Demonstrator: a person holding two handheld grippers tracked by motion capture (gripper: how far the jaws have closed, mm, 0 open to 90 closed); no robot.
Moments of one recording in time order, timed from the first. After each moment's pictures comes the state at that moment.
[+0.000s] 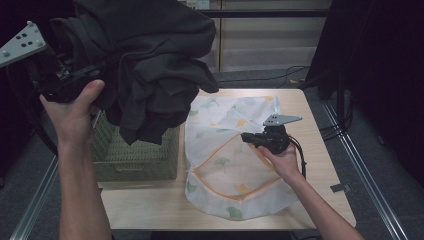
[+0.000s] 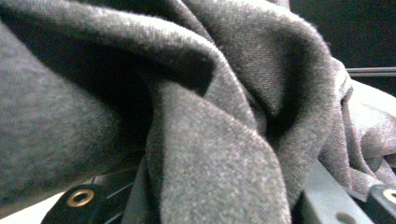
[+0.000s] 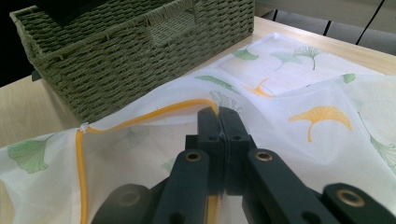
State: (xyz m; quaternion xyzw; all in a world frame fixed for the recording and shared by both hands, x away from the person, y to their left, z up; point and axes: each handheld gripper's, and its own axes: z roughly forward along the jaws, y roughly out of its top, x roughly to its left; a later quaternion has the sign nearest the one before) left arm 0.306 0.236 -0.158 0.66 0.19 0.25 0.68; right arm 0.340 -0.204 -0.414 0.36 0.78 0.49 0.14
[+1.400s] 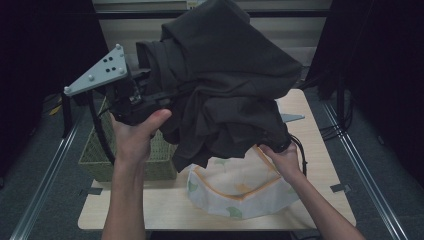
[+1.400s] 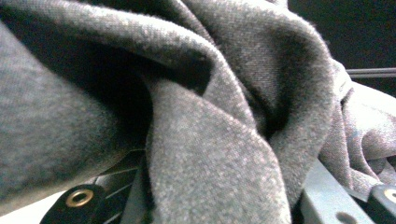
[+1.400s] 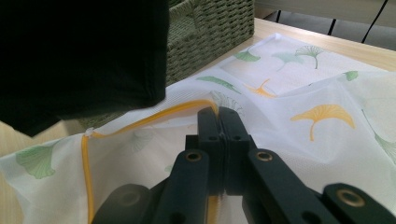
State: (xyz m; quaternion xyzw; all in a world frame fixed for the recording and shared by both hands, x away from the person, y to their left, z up) left arm 0.280 0.138 -0.184 0.68 0.09 0.13 0.71; right arm 0.345 -0.211 -0.415 0.37 0.77 0.51 0.12
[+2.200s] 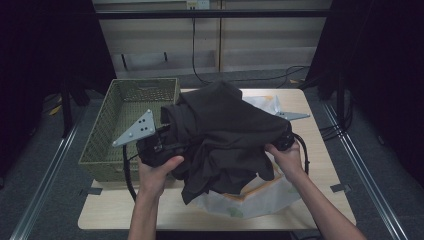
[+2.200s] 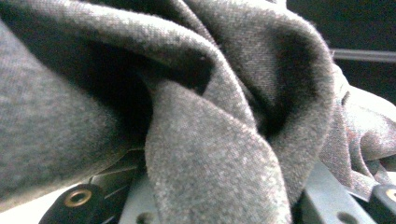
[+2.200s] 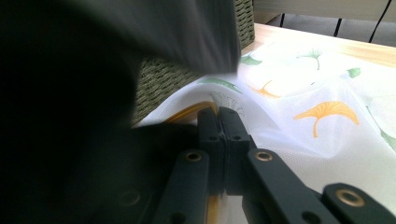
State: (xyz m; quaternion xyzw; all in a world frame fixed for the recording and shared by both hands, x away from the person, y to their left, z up) left arm 0.283 0.137 -0.323 0.70 0.13 0.08 0.69; right arm 0.346 -0.221 -0.412 0.38 0.75 0.53 0.10
